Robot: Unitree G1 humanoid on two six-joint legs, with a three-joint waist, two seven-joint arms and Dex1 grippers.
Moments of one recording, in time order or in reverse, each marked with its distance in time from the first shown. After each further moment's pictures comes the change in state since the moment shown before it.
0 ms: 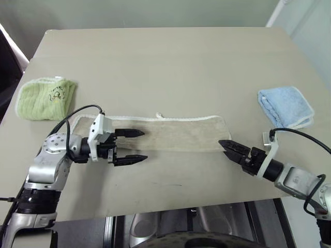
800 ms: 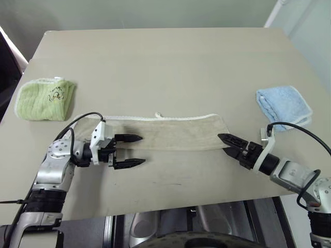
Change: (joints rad) left arm -0.008 -0.046 -0.019 0.143 0.064 -0.127 -0.045; right arm -0.081 0.068 0.000 0.065 0.027 0.008 -0.088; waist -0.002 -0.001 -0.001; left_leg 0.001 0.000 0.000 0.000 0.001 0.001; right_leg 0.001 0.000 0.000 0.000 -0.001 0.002
